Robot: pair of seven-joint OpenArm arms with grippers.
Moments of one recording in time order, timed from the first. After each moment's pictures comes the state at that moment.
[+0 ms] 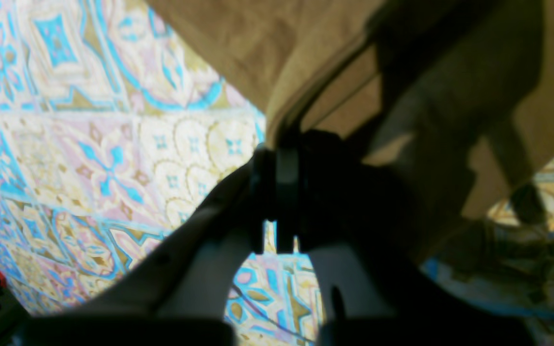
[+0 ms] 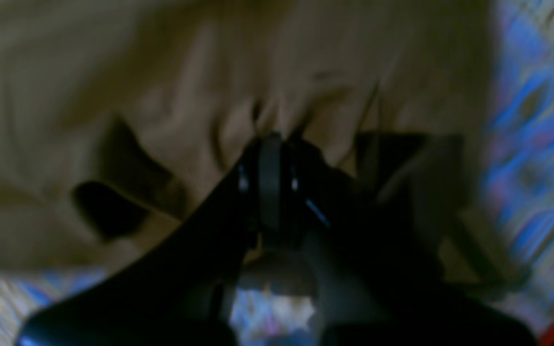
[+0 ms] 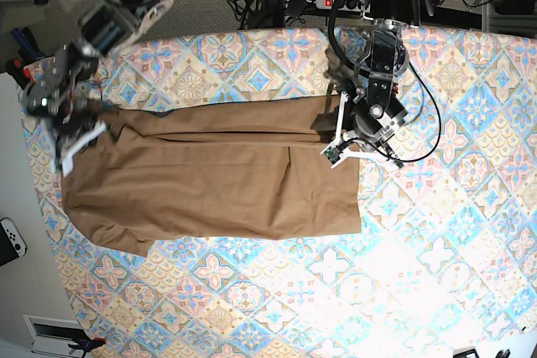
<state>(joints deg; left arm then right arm) 1.0 -4.3 4.7 98.7 19.4 -41.2 63.6 11.8 5.9 49.2 81.6 1.3 44.4 -60.3</state>
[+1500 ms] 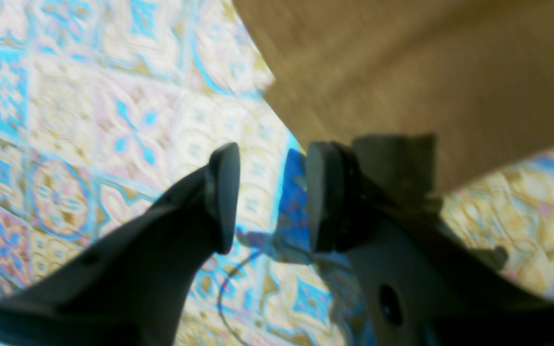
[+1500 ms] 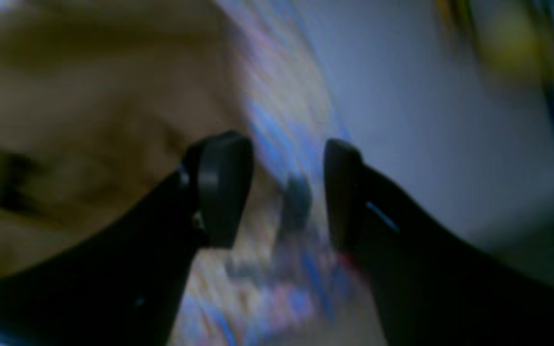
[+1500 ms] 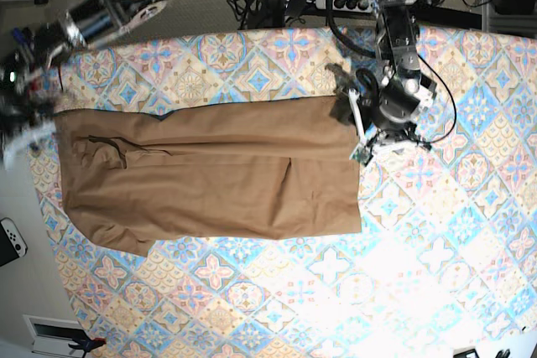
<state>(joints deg) 8.0 2.4 -9.2 113.5 9.3 -41.2 63.6 8.5 6.4 61.5 99.4 0.2 43.9 -57.8</state>
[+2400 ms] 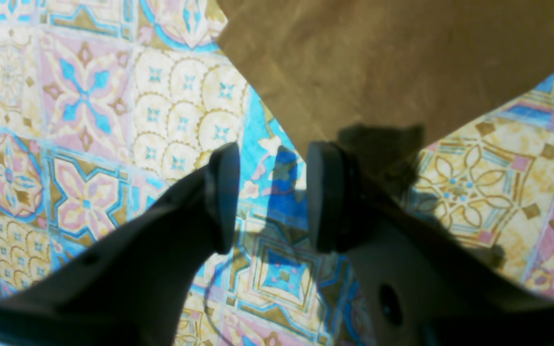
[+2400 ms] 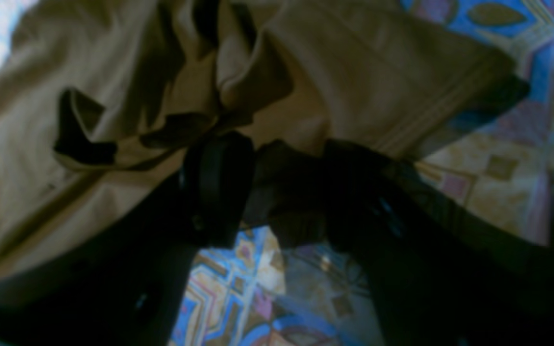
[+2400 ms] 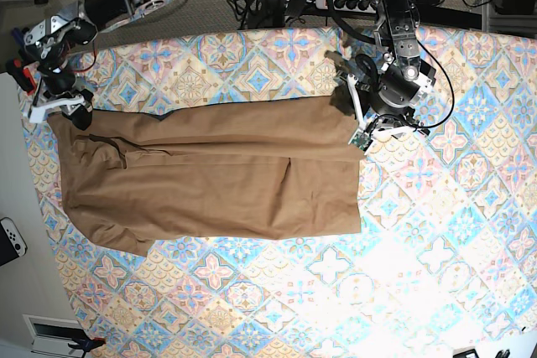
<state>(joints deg) 11.4 2.4 -9.3 114.1 8.9 -41.2 63.4 5.8 4.2 71.9 72.4 20.9 45.3 -52.7</state>
